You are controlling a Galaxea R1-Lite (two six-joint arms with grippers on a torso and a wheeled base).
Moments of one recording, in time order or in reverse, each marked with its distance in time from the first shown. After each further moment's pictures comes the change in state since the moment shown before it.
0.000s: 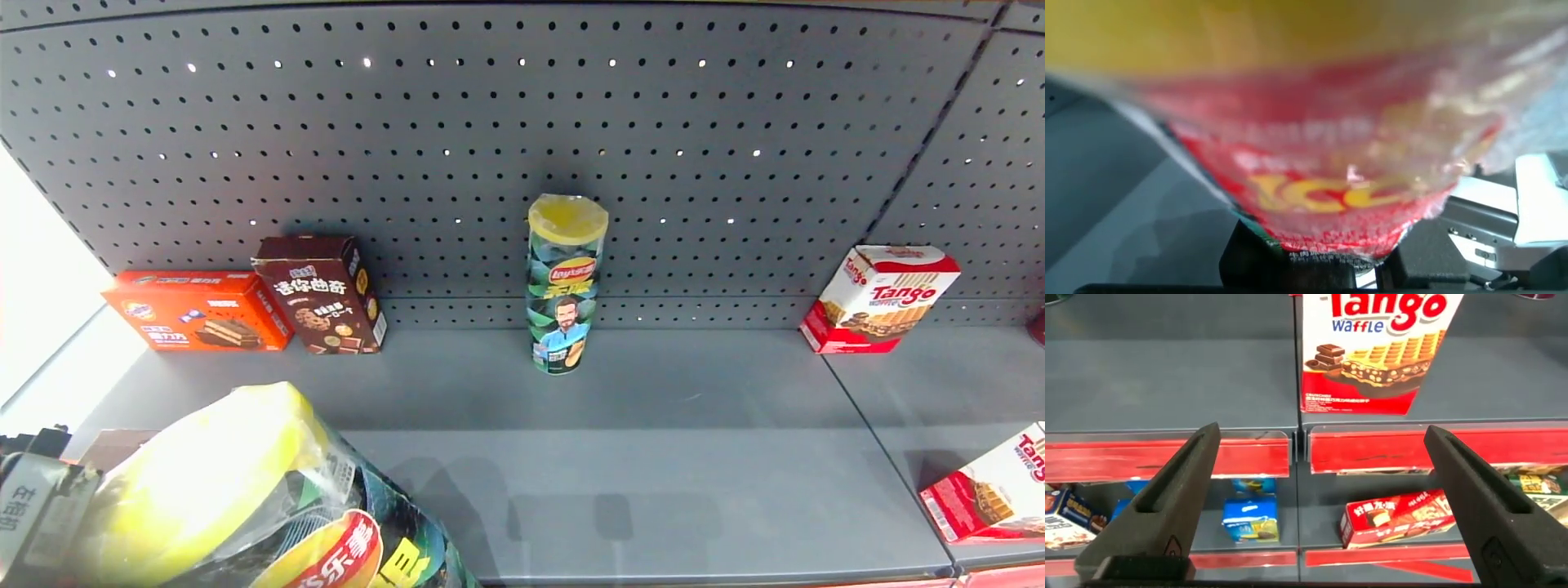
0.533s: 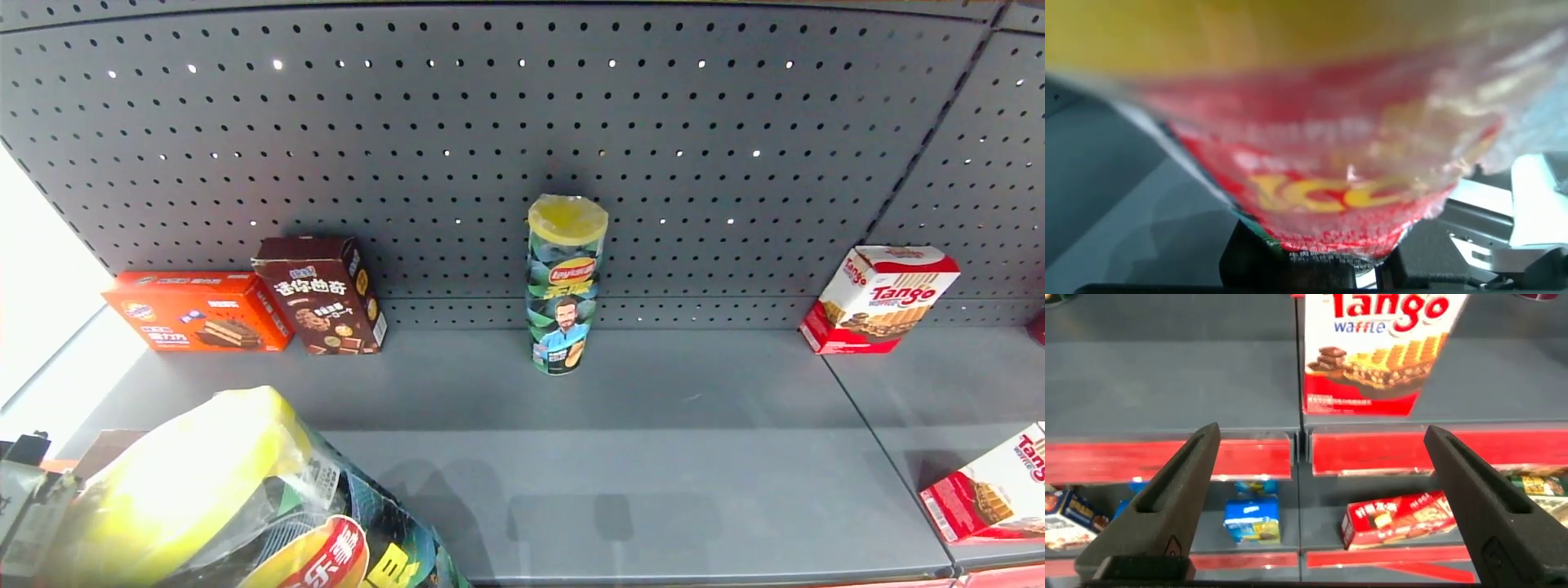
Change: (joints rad) left arm 0.003 -0.020 0.009 0.000 0.002 -0.014; right arm -0.001 0.000 0.000 0.000 0.004 0.001
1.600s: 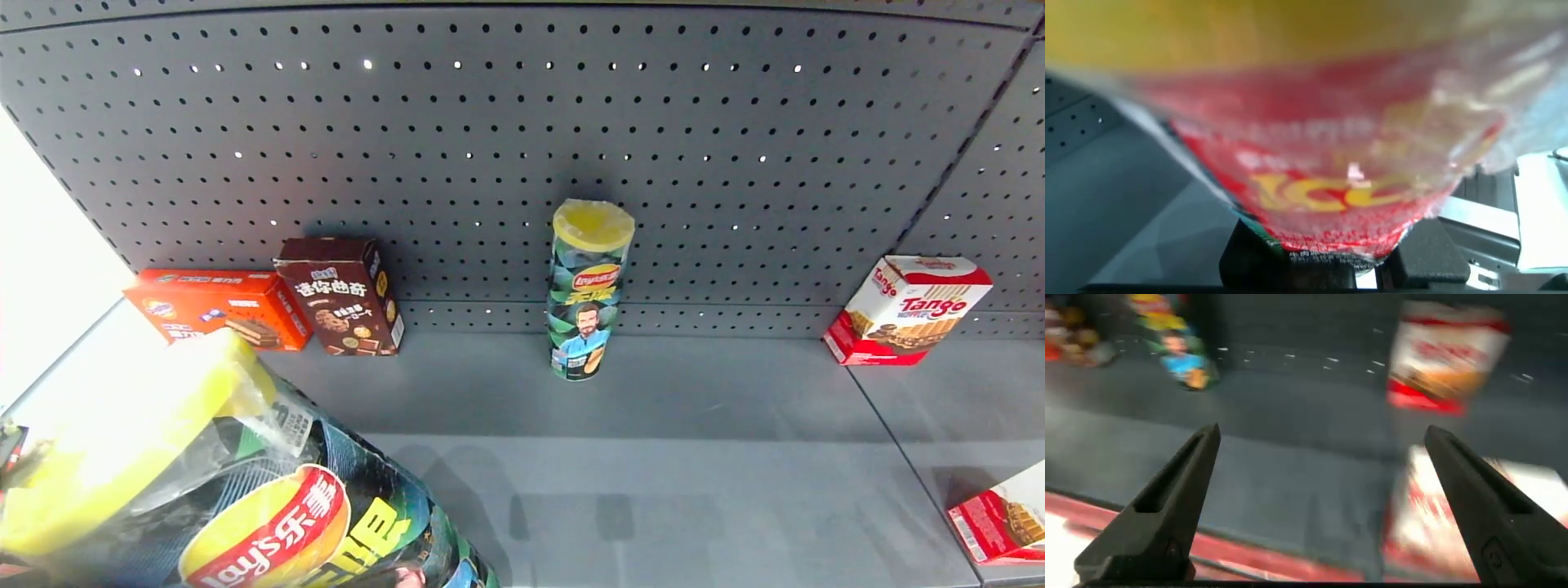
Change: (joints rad) left arm 0.004 -0.007 -0.060 0.000 -0.002 -0.009; right arm 0.113 0.539 -0.484 -0.039 0.178 0.029
